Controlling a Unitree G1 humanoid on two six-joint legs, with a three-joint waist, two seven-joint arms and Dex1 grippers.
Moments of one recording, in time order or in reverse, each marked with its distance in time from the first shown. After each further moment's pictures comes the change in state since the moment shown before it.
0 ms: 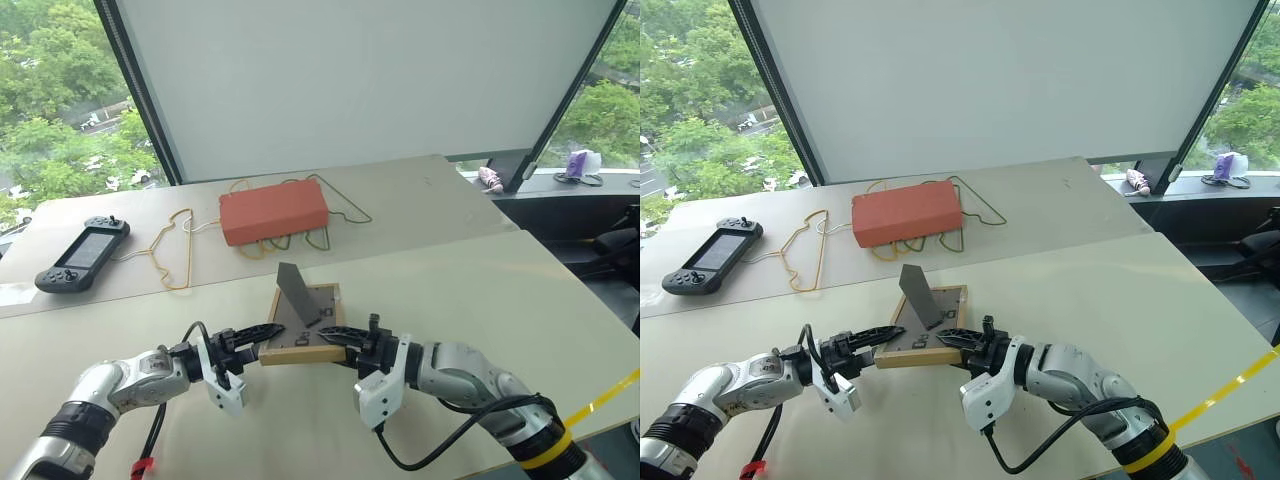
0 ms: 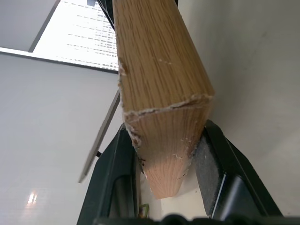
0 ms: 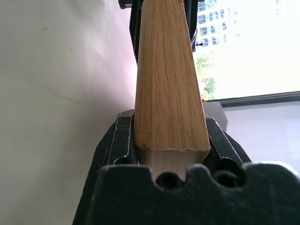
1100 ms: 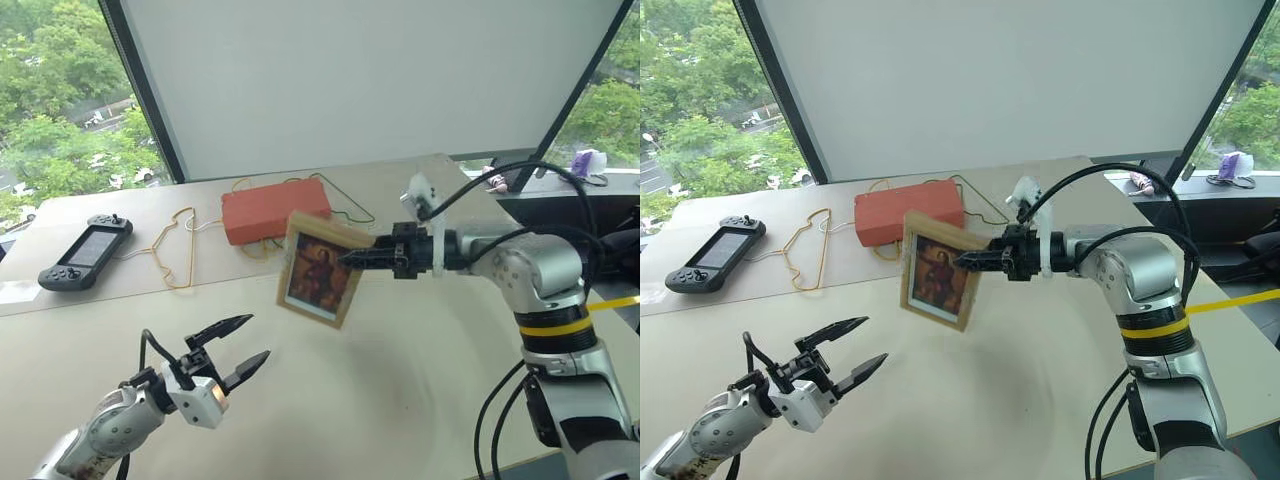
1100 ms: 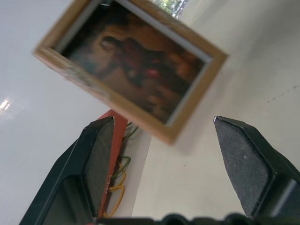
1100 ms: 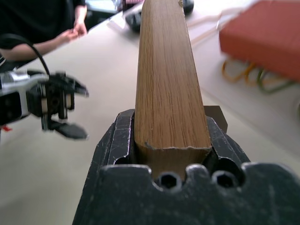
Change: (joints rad) left arm 0.425 -0.004 0.187 -0.406 -0.634 0.295 -0.382; right arm -0.572 -0.001 -0.215 0.279 1.200 1.502 0.579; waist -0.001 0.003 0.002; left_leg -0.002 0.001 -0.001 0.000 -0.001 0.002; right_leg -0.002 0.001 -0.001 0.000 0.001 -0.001
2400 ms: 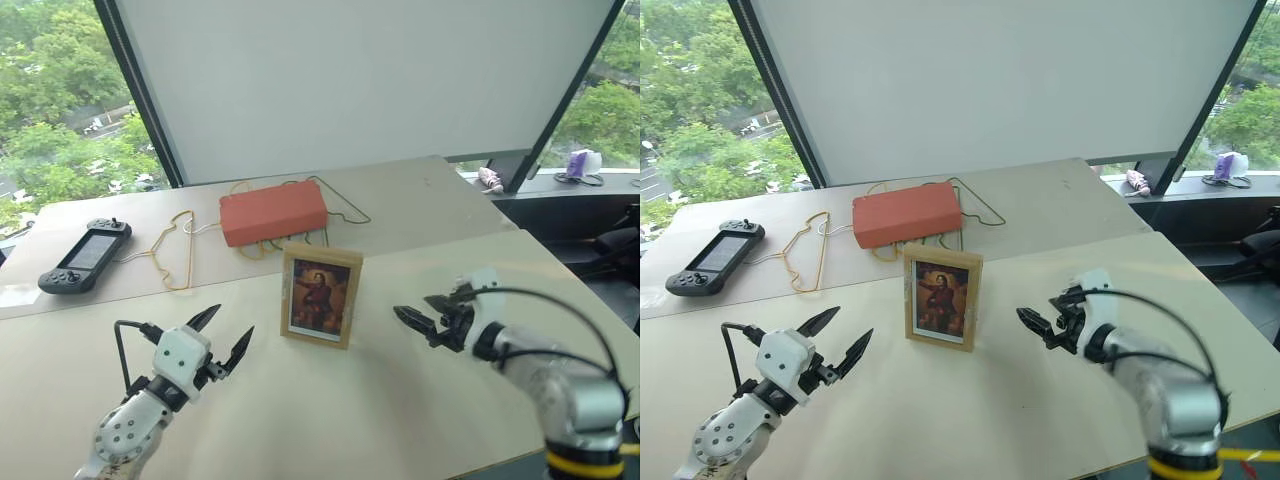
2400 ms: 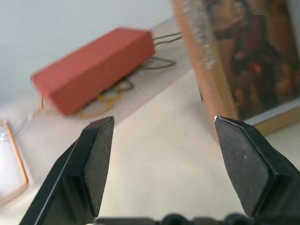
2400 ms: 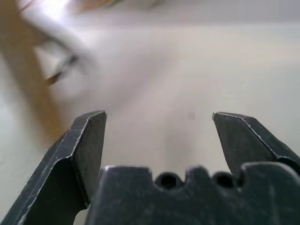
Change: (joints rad) left arm 0.168 -0.277 0.116 -0.450 -0.497 0.909 0.019; right arm 0.702 0.290 -0.395 -0.598 -0.217 -0.002 -0.780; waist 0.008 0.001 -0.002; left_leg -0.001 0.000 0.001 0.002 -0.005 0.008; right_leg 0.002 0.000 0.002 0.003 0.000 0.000
